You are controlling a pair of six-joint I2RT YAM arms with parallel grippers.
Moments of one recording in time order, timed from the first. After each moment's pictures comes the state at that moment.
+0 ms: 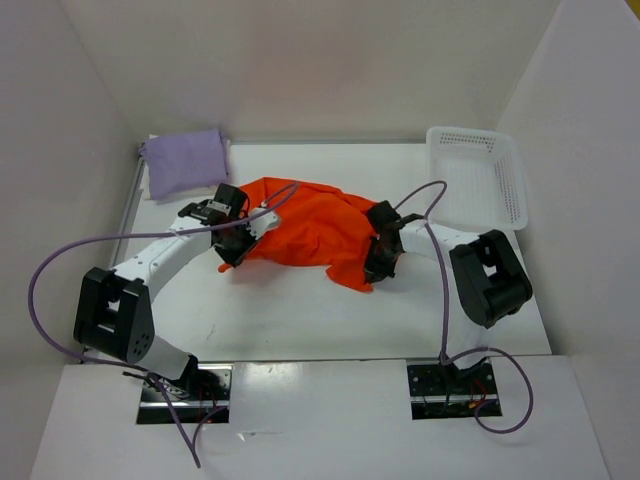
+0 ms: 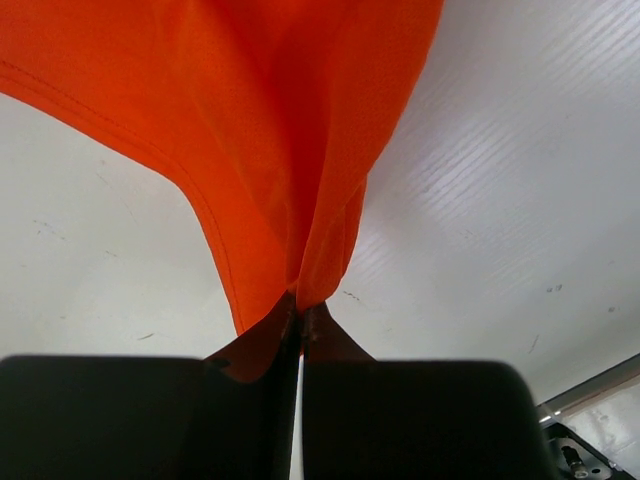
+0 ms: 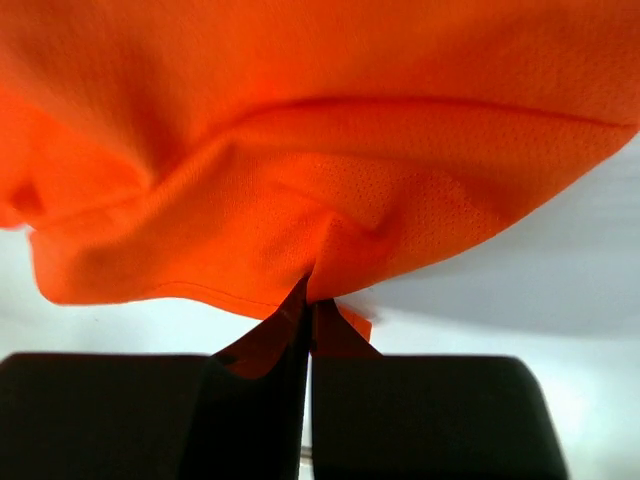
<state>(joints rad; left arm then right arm) -0.32 1.49 1.09 -0.79 0.12 0.48 0.46 1.72 0.98 -0.59 -0.11 0.80</state>
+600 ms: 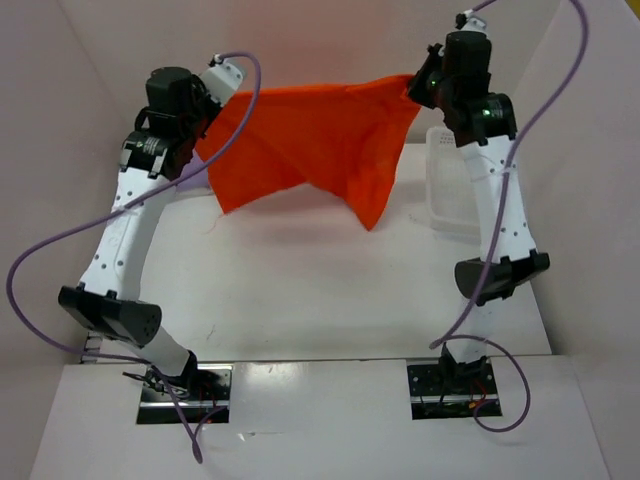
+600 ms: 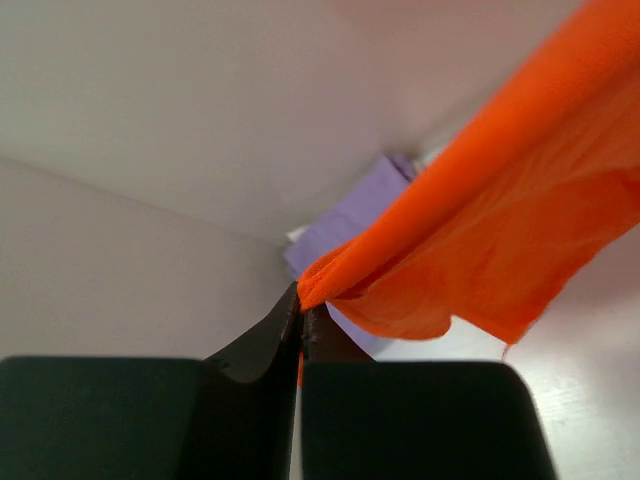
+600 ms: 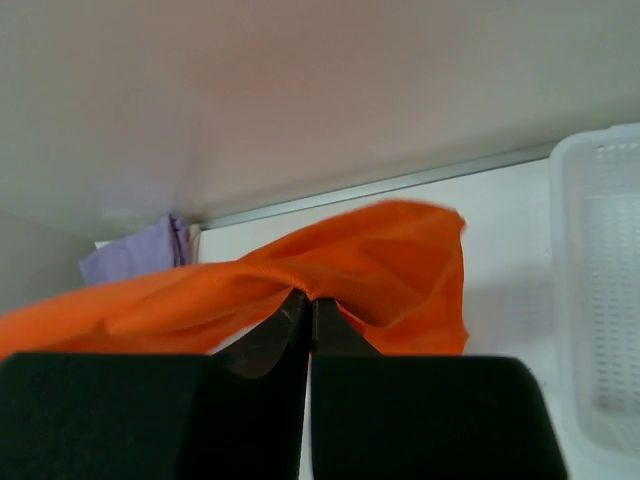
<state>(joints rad) -0.23 1.61 1.95 -0.63 -0.23 0.64 0.23 1.90 2.46 -0.86 0.13 0.48</state>
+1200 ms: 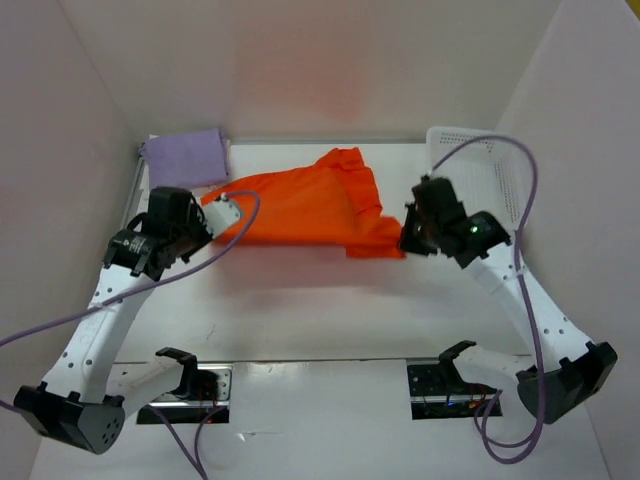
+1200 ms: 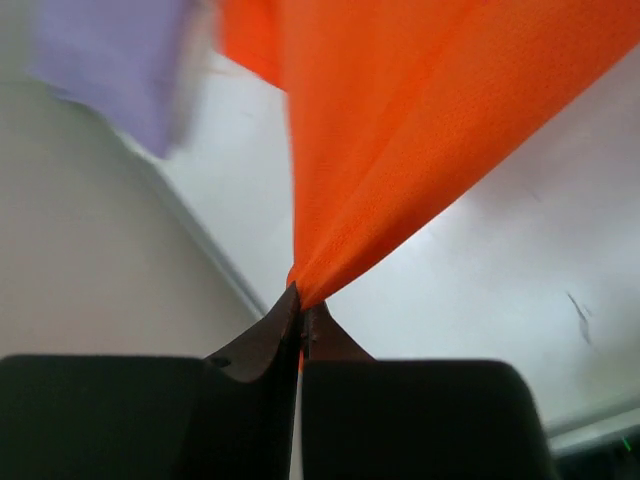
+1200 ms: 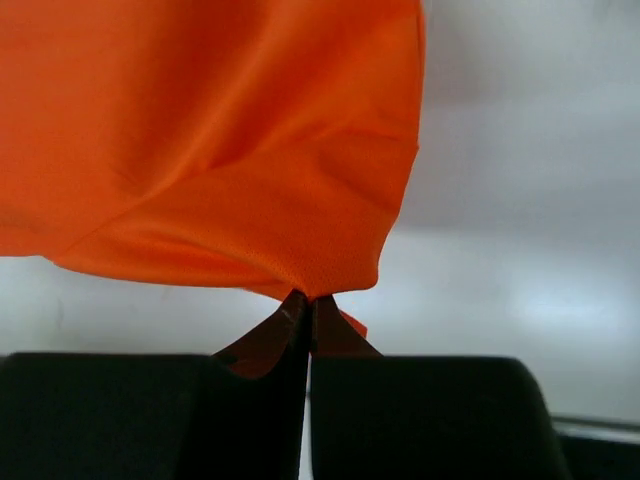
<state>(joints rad) -0.23 1.05 1.22 -0.88 -0.13 0.73 0.42 1.19 1.38 -0.97 0.15 0.56</state>
